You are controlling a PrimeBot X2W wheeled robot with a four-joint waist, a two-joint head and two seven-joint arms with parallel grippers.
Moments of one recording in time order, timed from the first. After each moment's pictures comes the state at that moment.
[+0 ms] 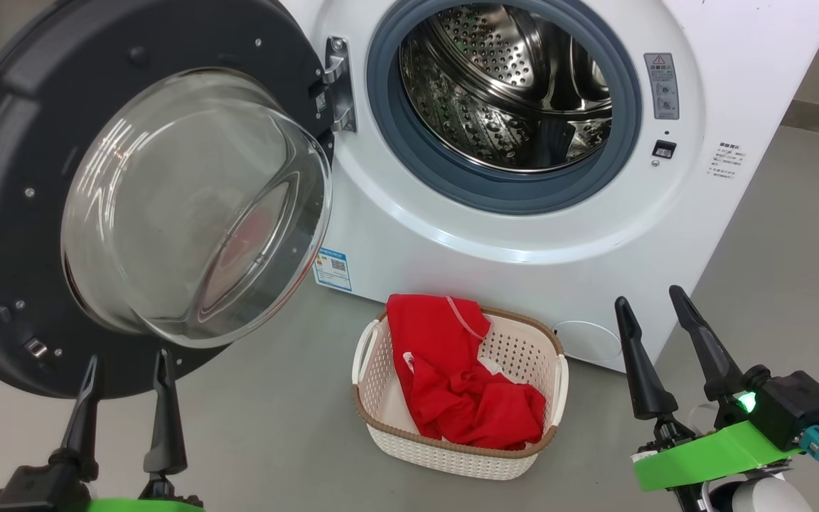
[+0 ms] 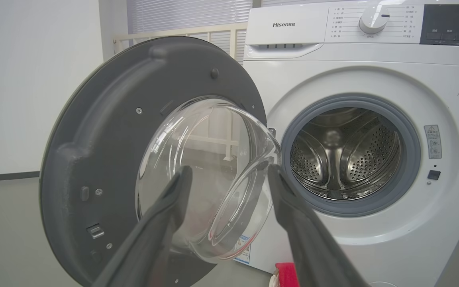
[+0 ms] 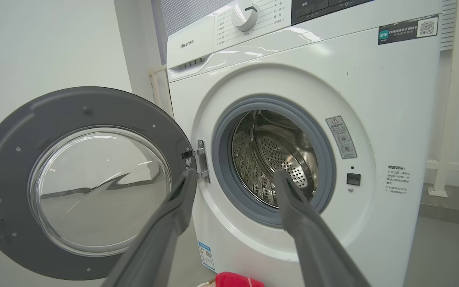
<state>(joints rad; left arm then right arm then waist) -0.02 0.05 0.09 0.04 -0.19 -0.03 -0.25 -0.04 -0.04 0.05 0.07 0.32 0.12 -0.26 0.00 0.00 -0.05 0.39</state>
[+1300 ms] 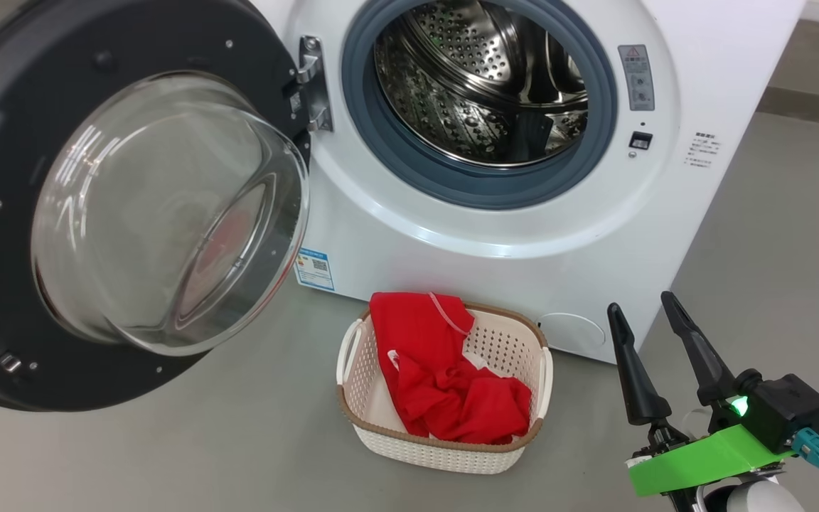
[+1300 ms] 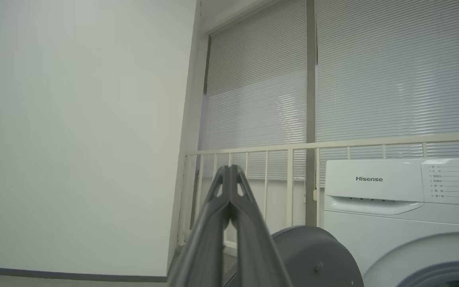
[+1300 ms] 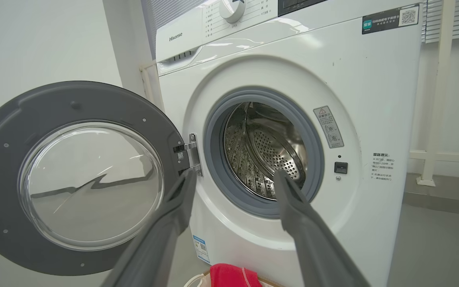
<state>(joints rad) -0.49 0.25 0.36 0.14 -0.26 0.00 -0.26 -0.04 -0.04 0.07 0.08 0.33 0.12 -0.26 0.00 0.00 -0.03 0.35</state>
